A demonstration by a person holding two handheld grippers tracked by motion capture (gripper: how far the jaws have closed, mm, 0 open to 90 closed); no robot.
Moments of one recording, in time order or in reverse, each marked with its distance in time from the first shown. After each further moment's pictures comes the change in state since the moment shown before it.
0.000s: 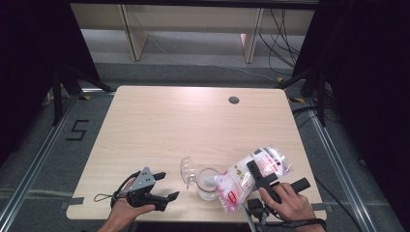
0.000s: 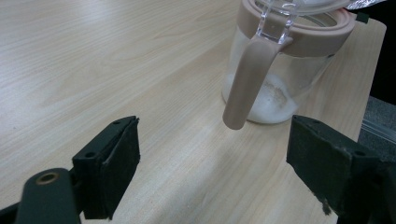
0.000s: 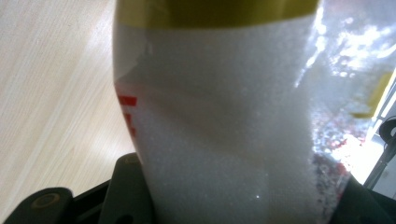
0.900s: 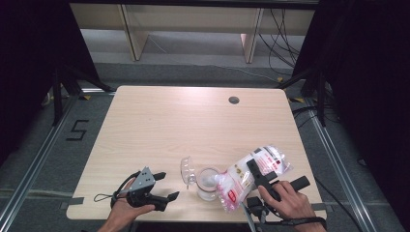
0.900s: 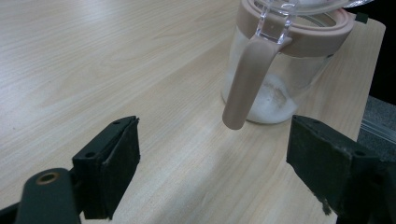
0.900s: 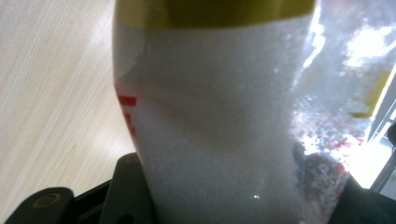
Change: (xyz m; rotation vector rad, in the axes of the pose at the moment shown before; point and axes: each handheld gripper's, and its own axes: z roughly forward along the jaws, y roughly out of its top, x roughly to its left) left arm 0.000 0.000 0.000 -0.006 -0.005 0.002; right arm -0.005 -0.001 0.002 0.002 0.013 0.002
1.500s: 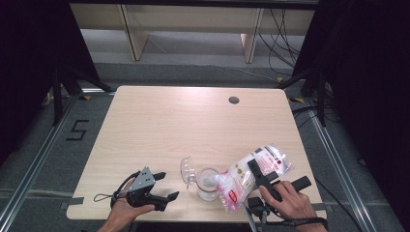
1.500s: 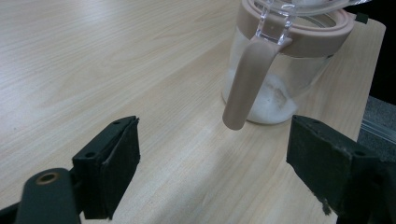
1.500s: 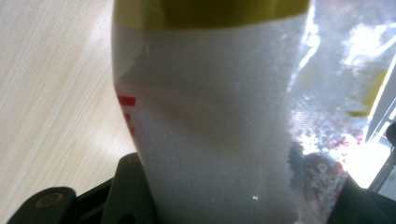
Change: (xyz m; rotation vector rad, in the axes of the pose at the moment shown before) left arm 0.000 0.000 0.000 0.000 0.000 0.001; right arm -0.002 -0.002 -0.002 0.002 -0.001 0.000
